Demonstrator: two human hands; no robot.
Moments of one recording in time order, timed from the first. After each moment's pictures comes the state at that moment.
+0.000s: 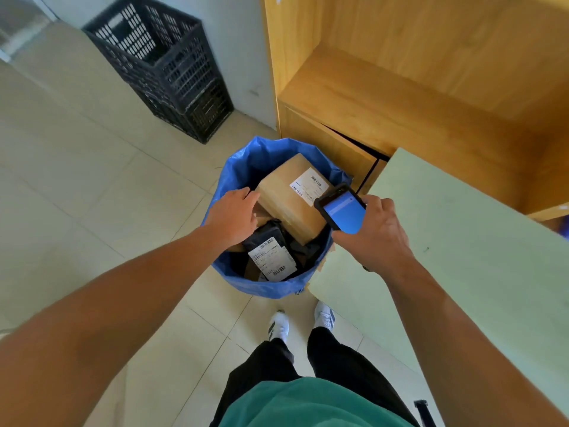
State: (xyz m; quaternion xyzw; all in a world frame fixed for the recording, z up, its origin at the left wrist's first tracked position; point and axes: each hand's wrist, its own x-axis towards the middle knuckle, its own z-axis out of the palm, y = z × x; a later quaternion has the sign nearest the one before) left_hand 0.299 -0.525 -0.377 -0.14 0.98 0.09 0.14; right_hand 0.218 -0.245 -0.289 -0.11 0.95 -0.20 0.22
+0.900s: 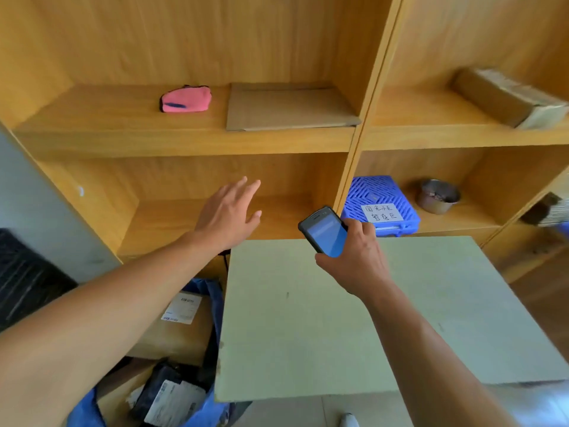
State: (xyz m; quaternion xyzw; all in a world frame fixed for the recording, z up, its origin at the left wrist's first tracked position) left_hand 0.129 -0.271 -0.163 0.23 0.96 0.11 -0.11; right_hand 0.269 -0.034 -0.140 0.17 0.95 -0.25 -0.07
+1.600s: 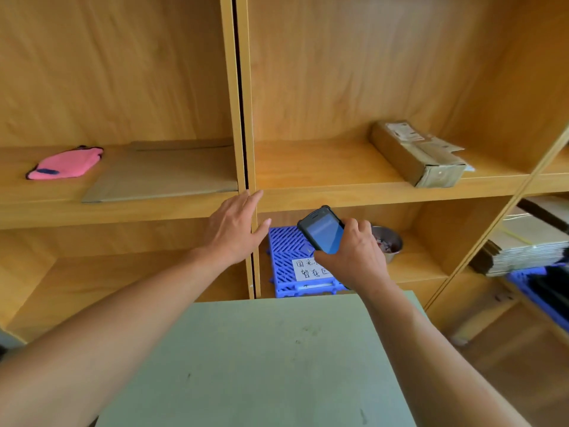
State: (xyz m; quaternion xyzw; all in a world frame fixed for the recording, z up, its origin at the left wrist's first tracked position) left_hand 0.056 0.049 -0.104 0.21 0.95 0.20 -0.13; right_hand 0.168 0.274 -0.080 0.16 0.96 -0.20 -0.10
